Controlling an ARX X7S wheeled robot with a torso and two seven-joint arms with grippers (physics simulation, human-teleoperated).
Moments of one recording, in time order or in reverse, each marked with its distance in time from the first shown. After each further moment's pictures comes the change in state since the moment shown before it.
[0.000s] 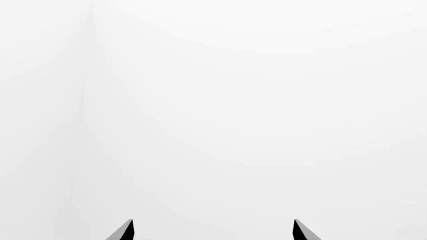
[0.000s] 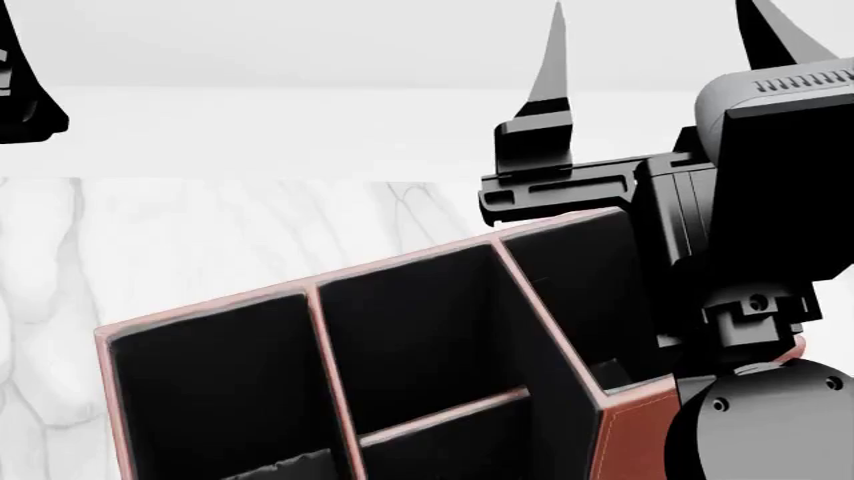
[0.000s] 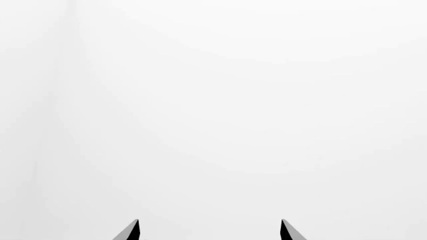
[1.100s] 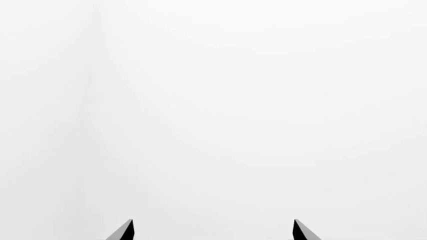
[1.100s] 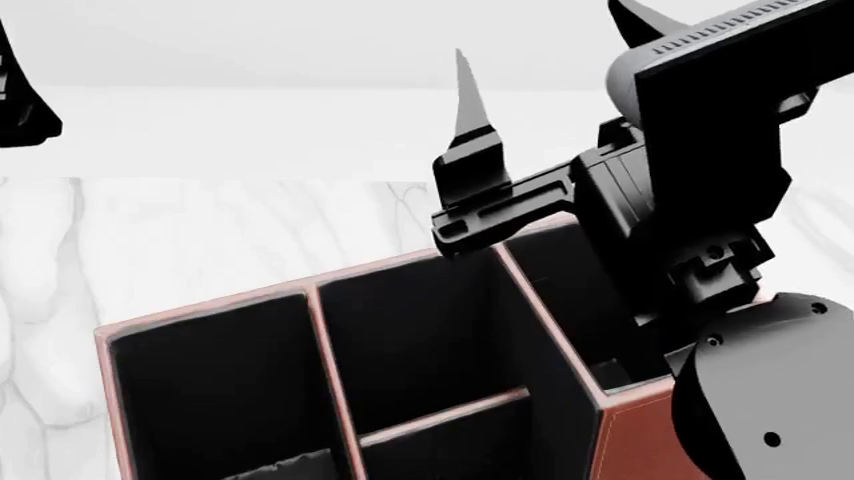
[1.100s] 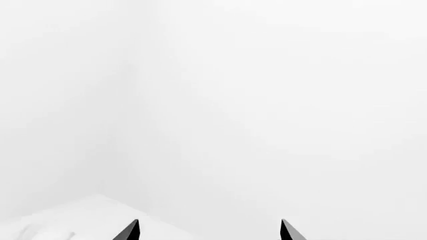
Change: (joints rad) left arm 0.007 -0.023 0.007 -0.001 -0.017 -0.002 -0.033; right arm 0.106 0.088 -0.077 0.123 0.124 0.059 -0.183
